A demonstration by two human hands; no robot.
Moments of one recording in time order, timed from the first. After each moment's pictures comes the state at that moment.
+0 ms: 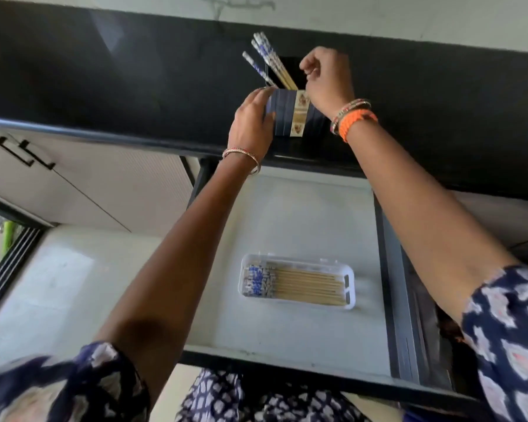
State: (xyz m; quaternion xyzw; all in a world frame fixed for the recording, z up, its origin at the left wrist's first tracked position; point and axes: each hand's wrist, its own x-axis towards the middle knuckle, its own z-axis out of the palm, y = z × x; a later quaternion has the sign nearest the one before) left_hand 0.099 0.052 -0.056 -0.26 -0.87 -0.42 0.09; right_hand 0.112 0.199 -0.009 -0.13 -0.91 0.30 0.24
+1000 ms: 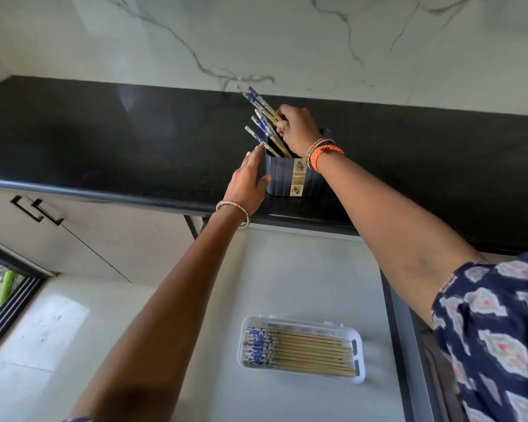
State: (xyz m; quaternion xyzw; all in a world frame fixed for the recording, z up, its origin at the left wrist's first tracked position) left_hand 0.067 0.053 -0.057 -0.27 -0.88 -0.39 0.01; right_hand 0.032 0.209 -0.009 -0.07 -0.94 0.25 0.19
